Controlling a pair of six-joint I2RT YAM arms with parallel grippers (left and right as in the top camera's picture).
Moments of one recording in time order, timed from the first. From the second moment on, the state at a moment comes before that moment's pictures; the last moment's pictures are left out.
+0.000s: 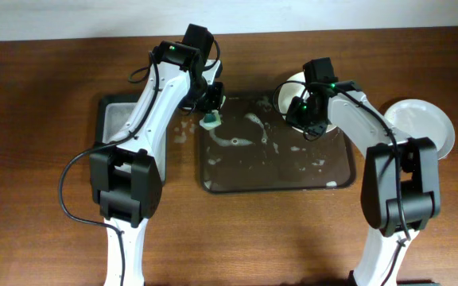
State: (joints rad) left arm -0.34 2.27 2.13 -1.24 0.19 -0.14; right arm 0.15 2.06 1.47 -0.68 -0.13 0.54
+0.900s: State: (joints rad) left arm -0.34 2.27 2.13 -1.24 0.19 -0.14; right arm 0.24 1.98 1.46 -0.78 -0.27 0.53
